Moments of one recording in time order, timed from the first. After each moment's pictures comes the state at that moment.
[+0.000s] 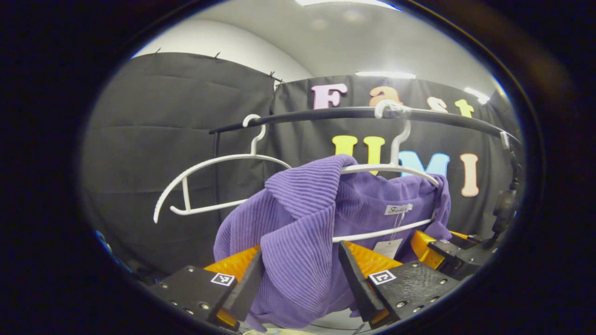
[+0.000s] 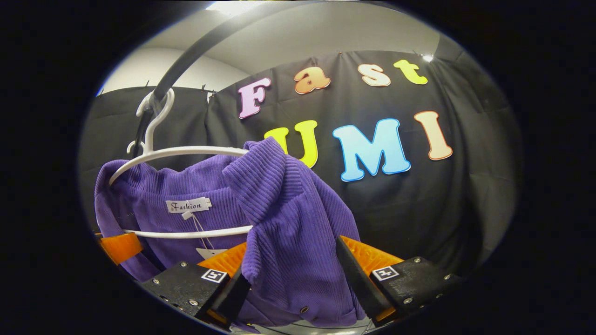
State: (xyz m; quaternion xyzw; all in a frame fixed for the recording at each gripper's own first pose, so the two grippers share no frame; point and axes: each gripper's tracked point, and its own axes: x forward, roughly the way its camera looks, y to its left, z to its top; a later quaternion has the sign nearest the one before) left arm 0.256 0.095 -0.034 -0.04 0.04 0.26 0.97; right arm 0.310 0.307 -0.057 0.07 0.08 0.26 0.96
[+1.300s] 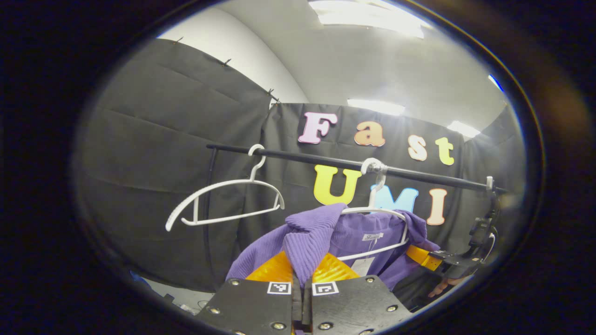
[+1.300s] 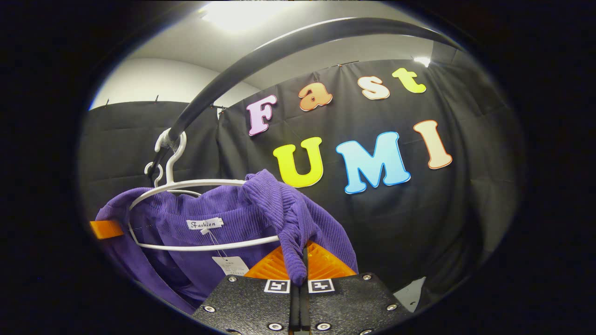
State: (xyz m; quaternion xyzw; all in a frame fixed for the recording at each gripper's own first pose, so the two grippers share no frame) left arm 0.194 0.106 0.026 -0.09 -0.06 0.16 0.98; right arm 0.290 0.275 -0.018 0.09 0.04 0.28 0.95
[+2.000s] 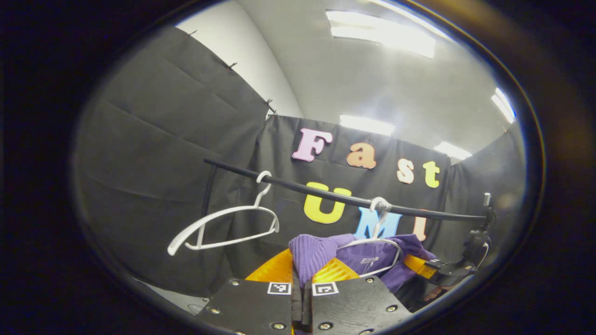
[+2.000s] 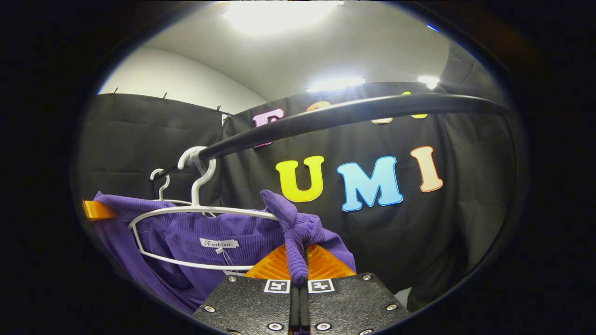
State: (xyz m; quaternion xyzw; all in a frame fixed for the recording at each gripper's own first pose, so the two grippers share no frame) left arm 0.162 0.161 0.078 -0.12 -0.10 0.11 0.98; right arm 0.270 0.283 0.025 0.06 0.00 0.26 0.96
